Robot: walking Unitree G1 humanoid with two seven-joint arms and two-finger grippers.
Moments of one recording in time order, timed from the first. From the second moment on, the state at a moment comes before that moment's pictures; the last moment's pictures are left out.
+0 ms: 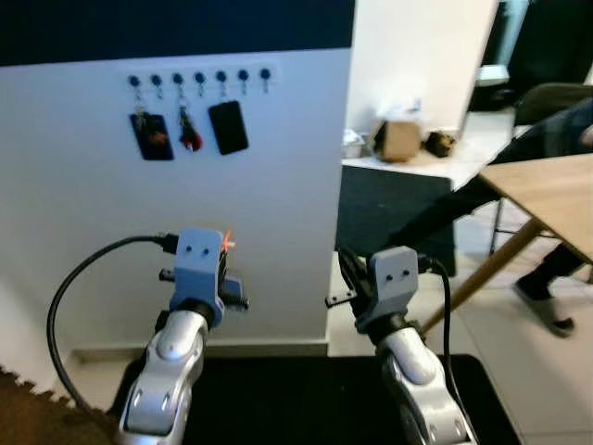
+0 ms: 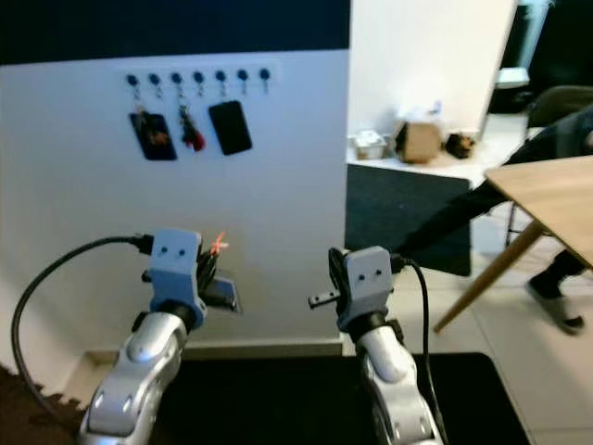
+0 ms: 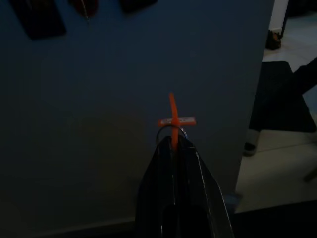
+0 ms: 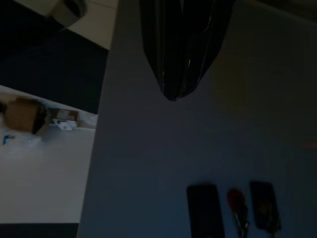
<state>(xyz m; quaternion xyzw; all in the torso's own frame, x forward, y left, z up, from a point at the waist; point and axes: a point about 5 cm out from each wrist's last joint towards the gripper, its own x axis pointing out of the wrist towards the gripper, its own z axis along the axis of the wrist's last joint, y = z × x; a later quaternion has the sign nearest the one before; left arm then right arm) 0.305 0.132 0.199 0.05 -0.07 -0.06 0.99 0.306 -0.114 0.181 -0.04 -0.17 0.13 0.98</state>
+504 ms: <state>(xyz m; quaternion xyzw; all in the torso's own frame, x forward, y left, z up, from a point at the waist) 0.305 0.135 0.198 0.05 -0.07 -0.05 0.99 0.307 -0.112 0.182 -0.04 -0.17 0.13 0.98</state>
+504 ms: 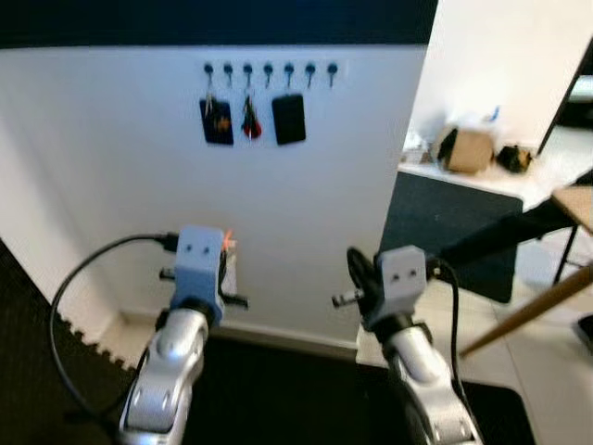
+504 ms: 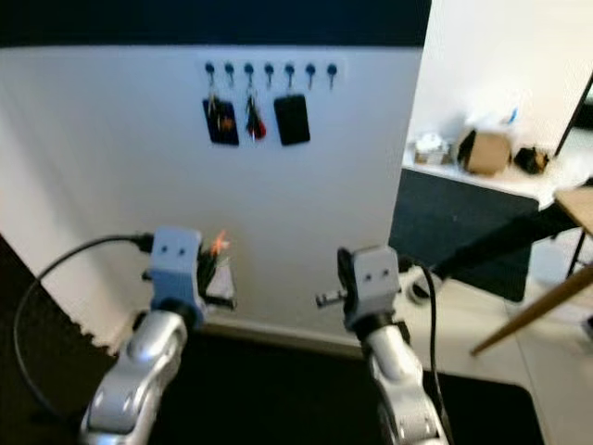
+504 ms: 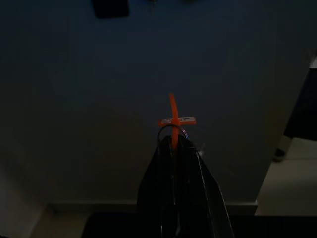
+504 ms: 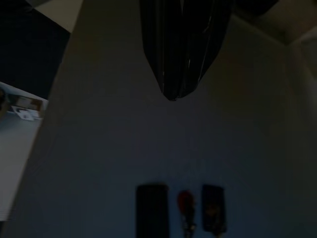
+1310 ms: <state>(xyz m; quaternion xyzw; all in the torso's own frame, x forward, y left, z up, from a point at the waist) 0.316 0.131 0.210 0.02 -0.08 -0.05 1.00 0.307 -0.112 0.182 -0.03 -0.17 0.13 0.98</state>
